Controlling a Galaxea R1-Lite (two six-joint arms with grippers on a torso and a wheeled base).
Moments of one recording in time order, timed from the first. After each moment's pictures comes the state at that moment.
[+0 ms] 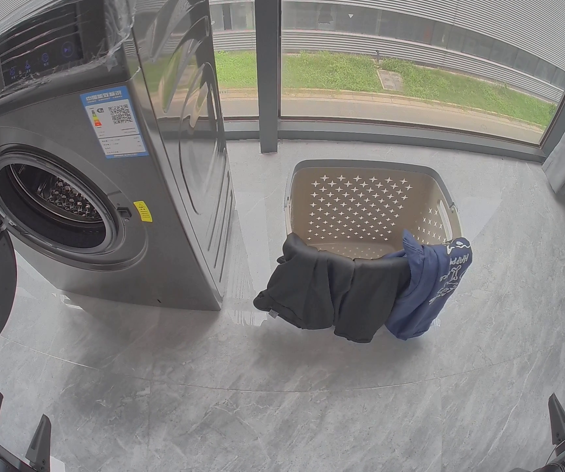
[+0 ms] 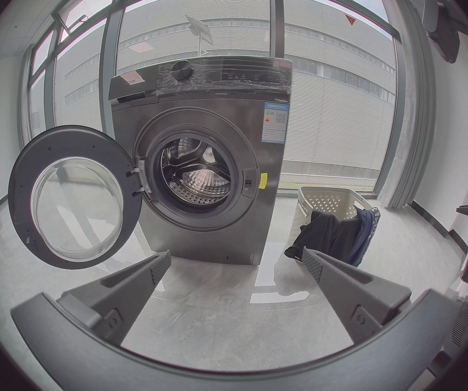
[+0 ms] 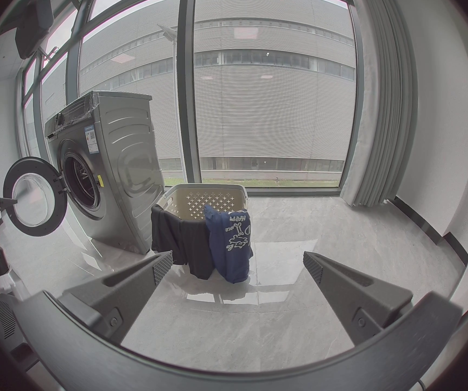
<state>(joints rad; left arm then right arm) -0.01 0.02 -0.02 0.00 0.01 -0.04 -0.01 0.02 -0.02 0.00 0.02 -0.01</state>
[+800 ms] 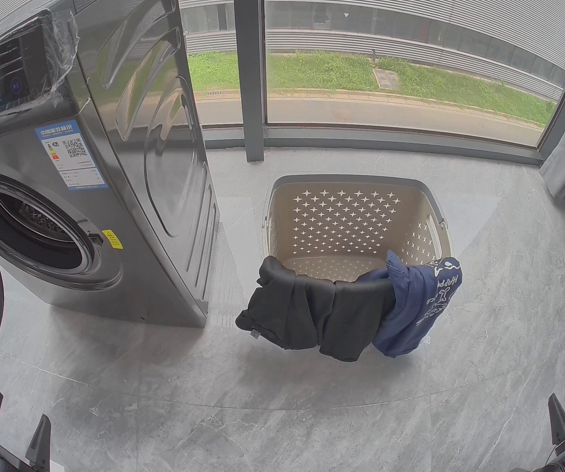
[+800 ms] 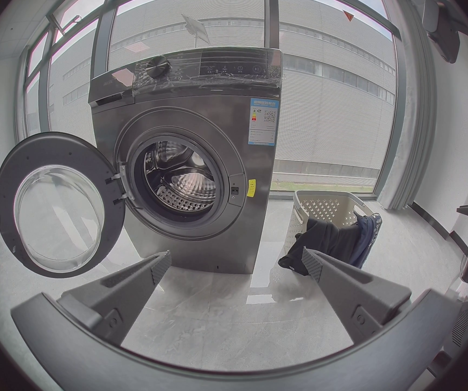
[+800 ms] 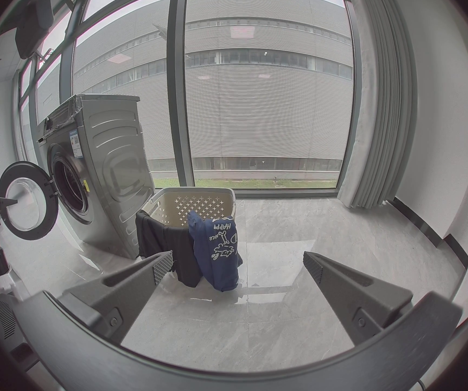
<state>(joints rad) -0.01 0.02 -0.02 0.00 0.01 -0.04 -0.01 0.02 -0.02 0.00 0.02 -0.01</state>
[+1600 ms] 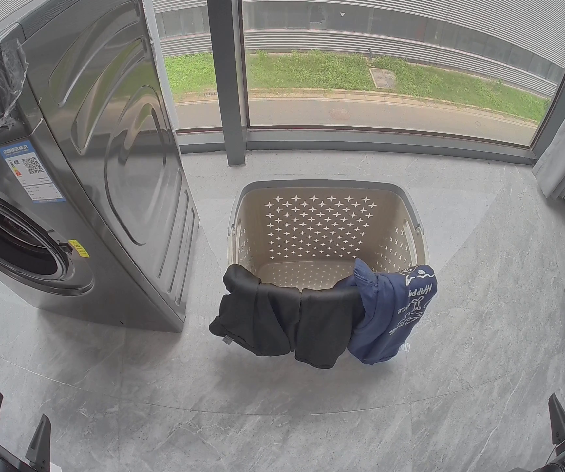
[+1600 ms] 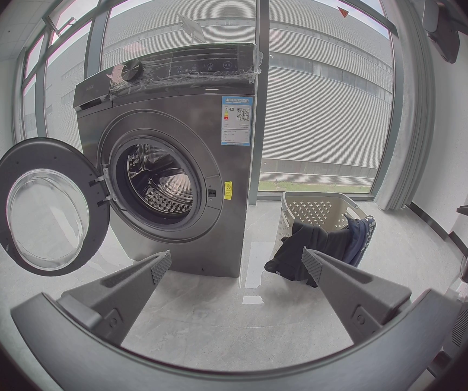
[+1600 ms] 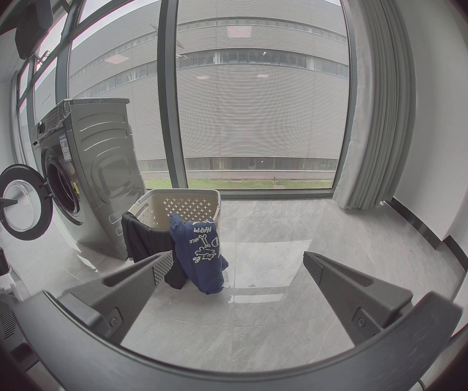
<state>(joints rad) -0.01 0.02 -0.02 0.00 0.01 -0.04 -0.01 0.02 -0.02 0.00 0.02 -0.01</state>
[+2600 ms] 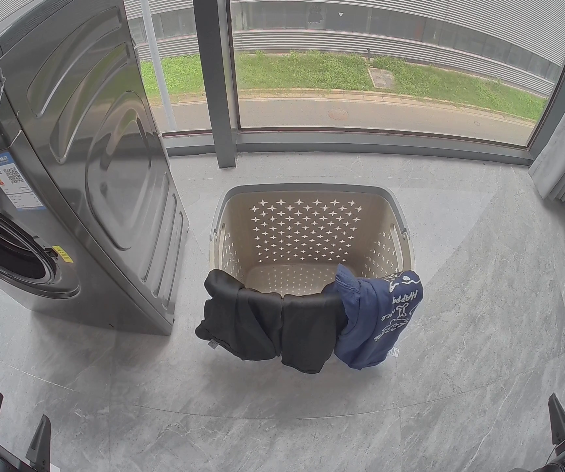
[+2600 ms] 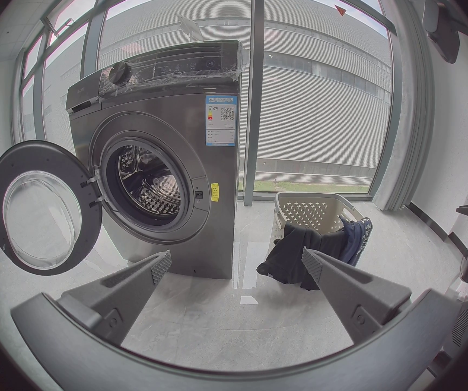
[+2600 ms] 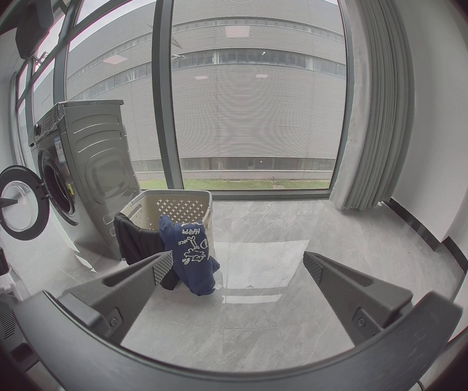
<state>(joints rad) -0.01 0.02 -0.02 0.00 0.01 -0.04 -0.01 0.02 -0.02 0.00 0.02 -0.01</state>
